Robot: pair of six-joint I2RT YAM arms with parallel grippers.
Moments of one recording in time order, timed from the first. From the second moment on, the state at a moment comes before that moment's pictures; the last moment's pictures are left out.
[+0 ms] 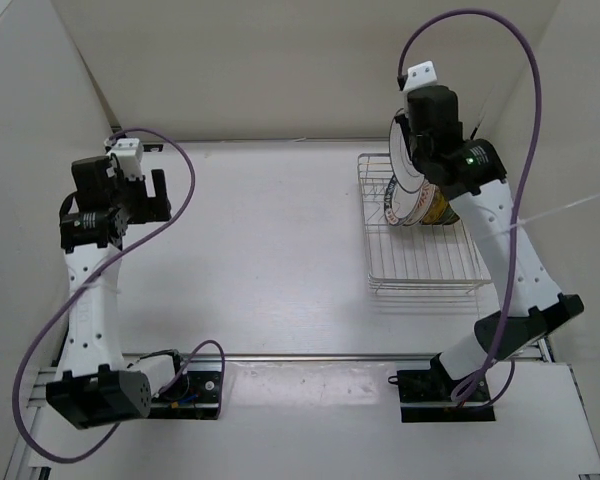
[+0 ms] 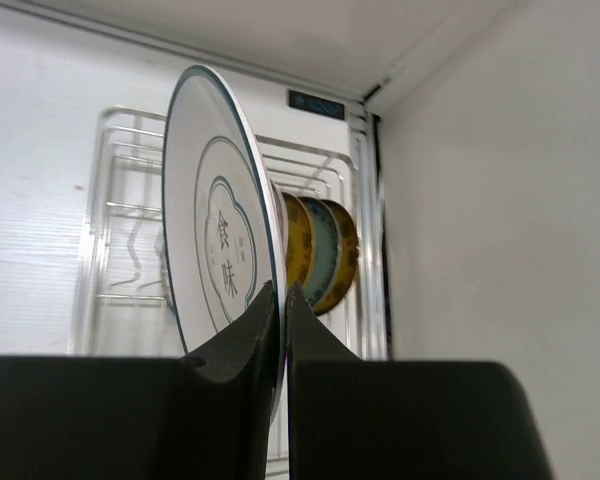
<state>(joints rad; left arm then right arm) 0.17 1.11 1.34 -0.82 0.10 0.10 0.48 1.55 1.94 -0.89 0.61 -0.19</state>
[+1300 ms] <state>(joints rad) -0.55 1.59 1.66 -0.79 0.64 0.22 0.43 1.61 1.98 -1.21 -0.63 -0.38</state>
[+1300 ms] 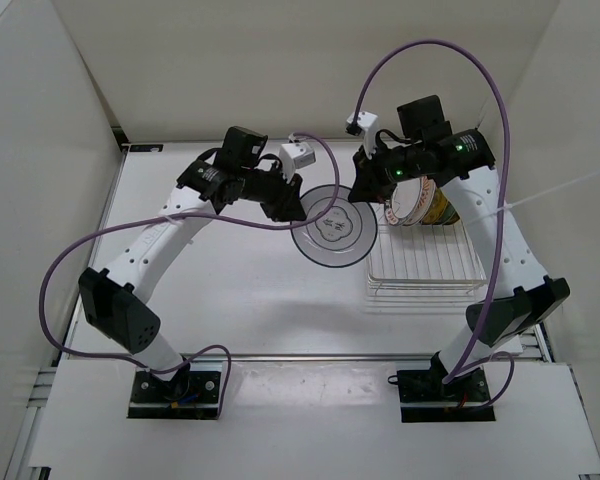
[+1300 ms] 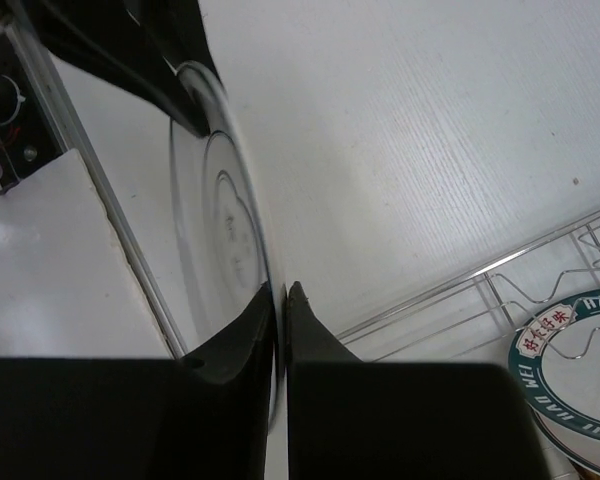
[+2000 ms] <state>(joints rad) -0.38 1.61 1.57 -0.71 0.63 0.07 0.30 1.61 1.93 -1.02 -0.27 -0.19</state>
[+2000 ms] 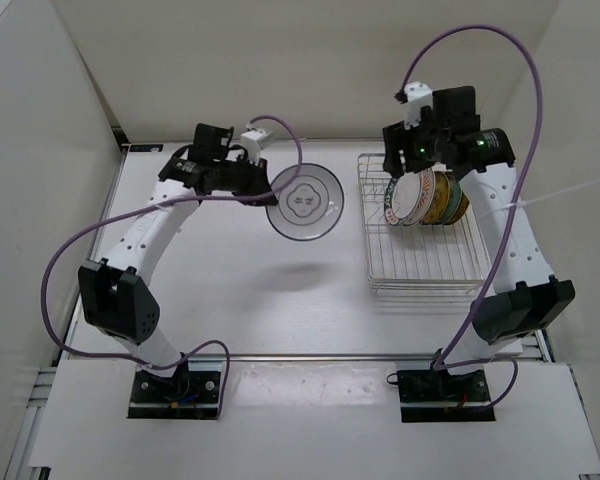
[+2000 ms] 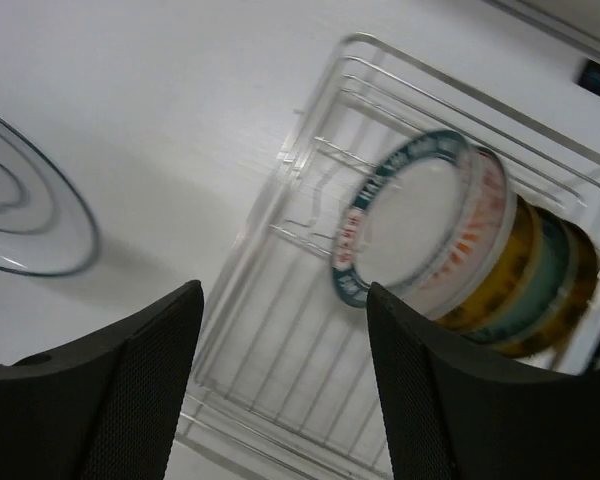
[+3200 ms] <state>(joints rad) -0.15 2.39 1.94 -0.77 0.85 -0.12 0.26 1.44 1.57 -0.82 0.38 -0.25</state>
